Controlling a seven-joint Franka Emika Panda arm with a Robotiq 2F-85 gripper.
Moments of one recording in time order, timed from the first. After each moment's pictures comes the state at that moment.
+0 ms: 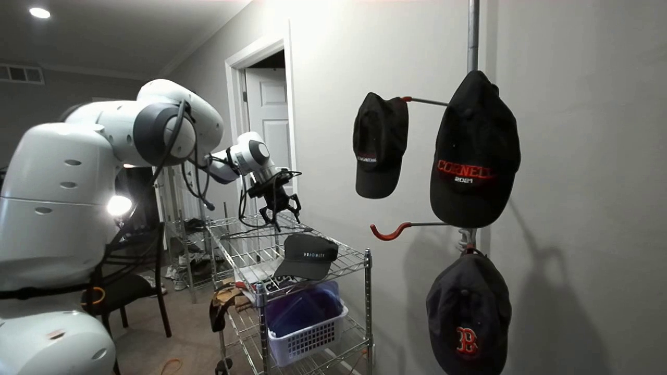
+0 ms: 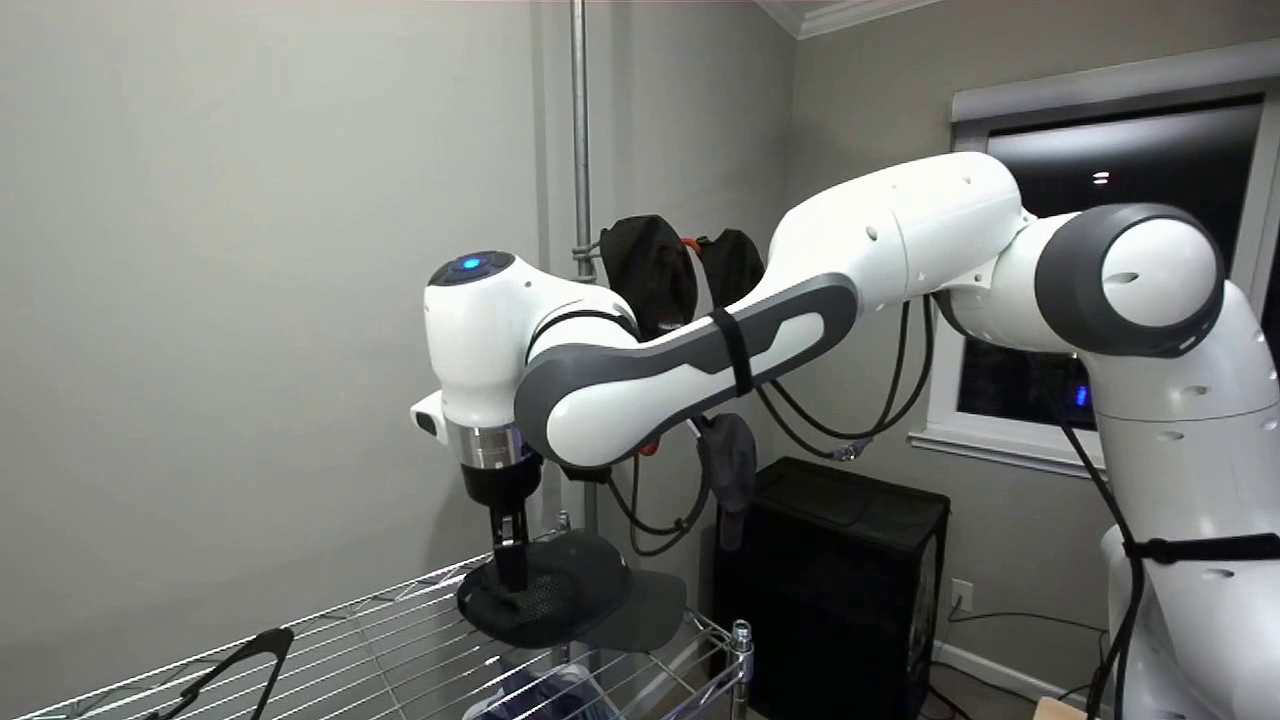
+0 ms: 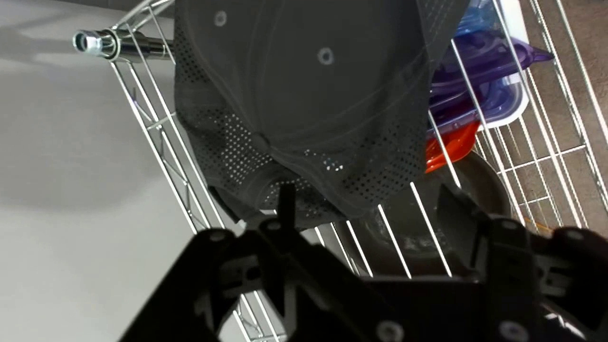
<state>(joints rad) 0.42 0.28 0.31 -1.66 -0.50 1.93 -0.12</state>
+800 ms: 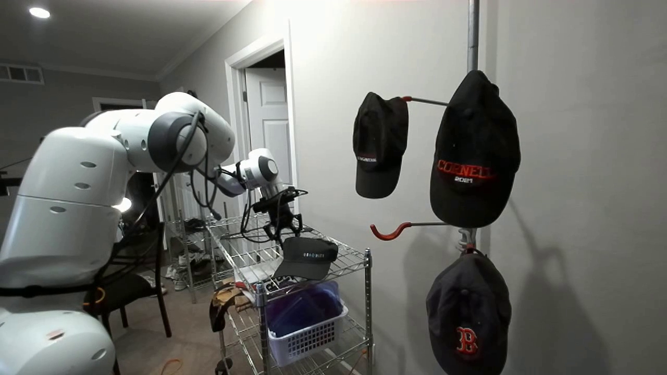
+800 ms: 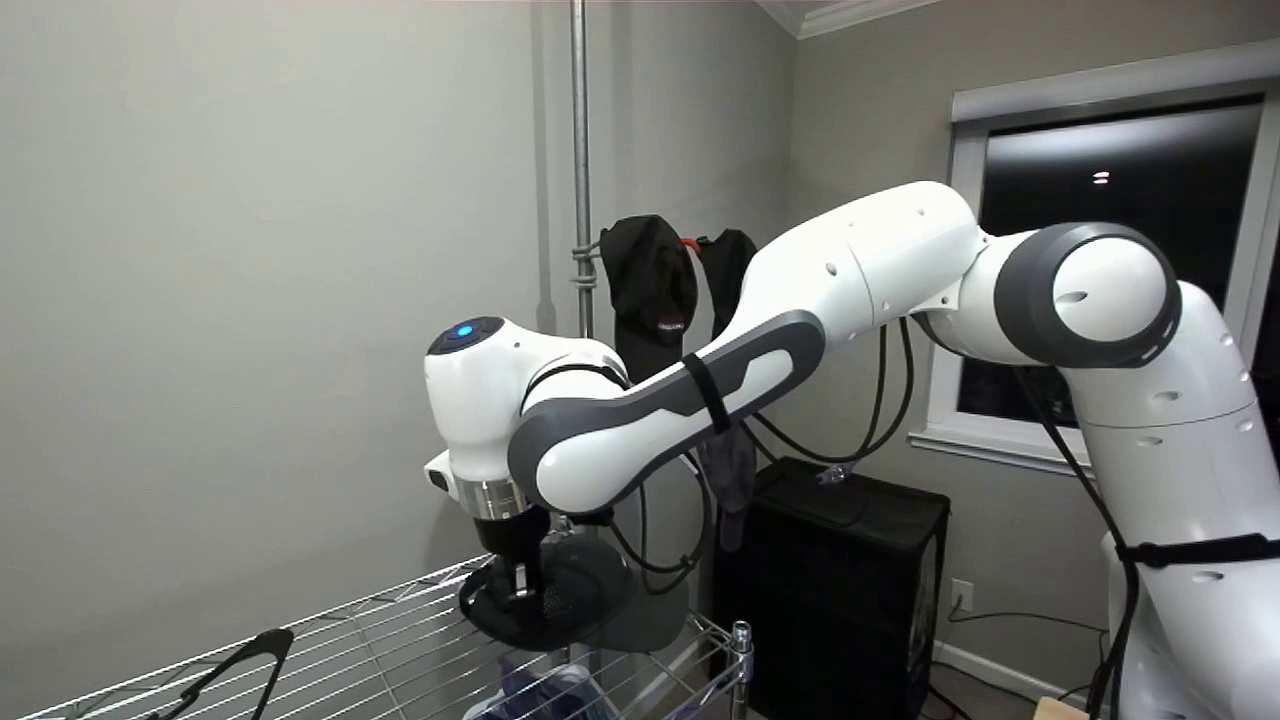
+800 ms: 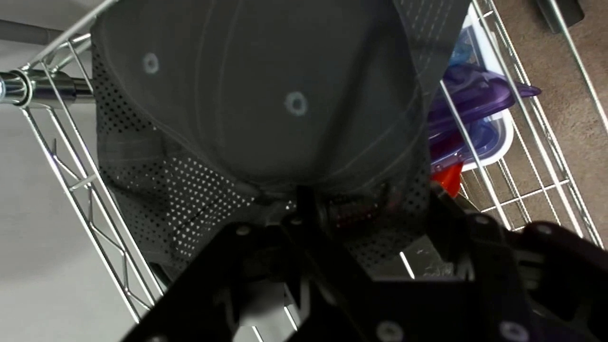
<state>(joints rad) 0.42 0.34 0.29 -1.69 -0.45 1.93 -0.12</state>
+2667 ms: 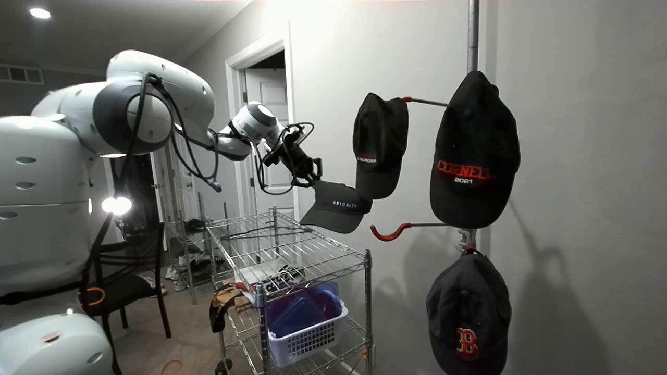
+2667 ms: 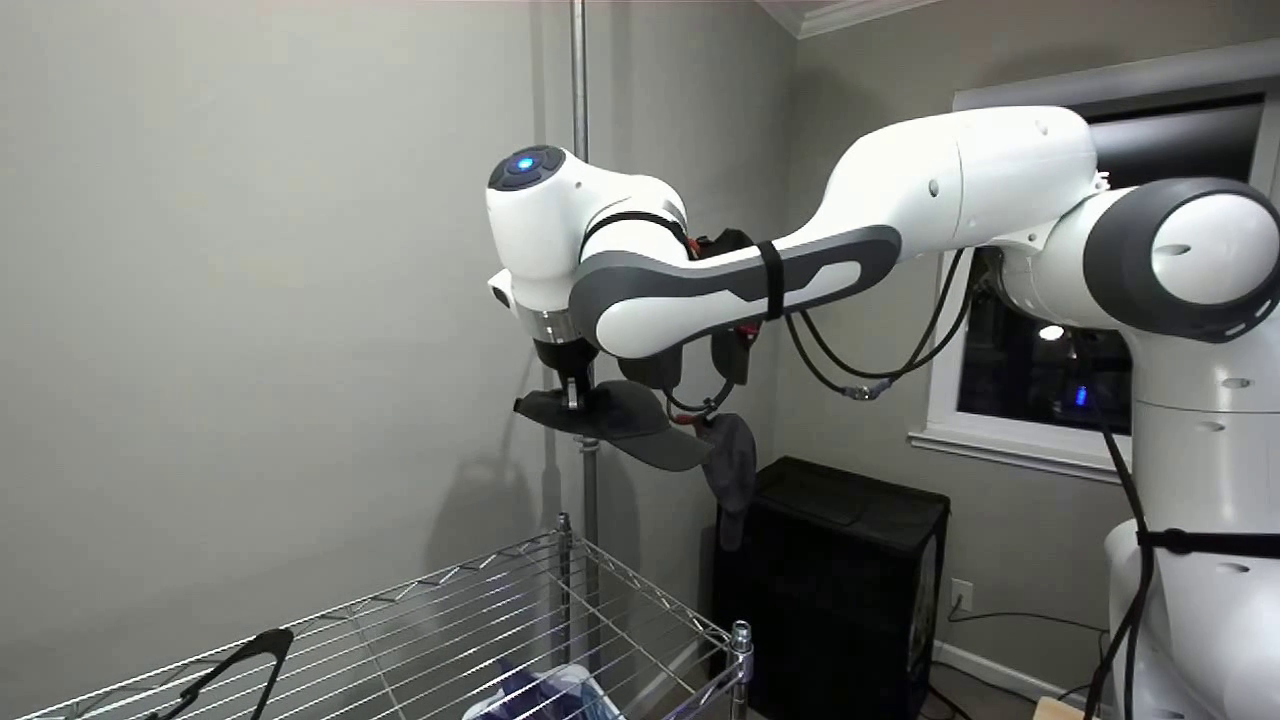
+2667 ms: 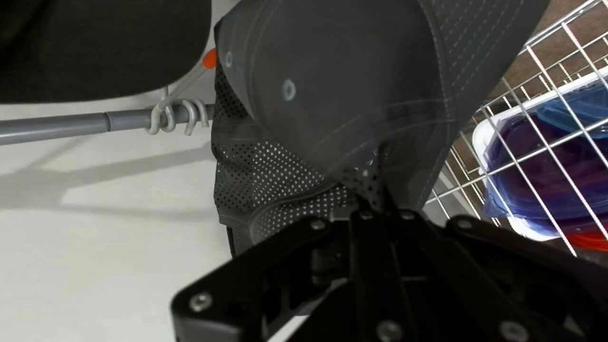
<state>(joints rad) 0.39 0.13 0.23 -1.60 -0.77 1.74 -0.07</state>
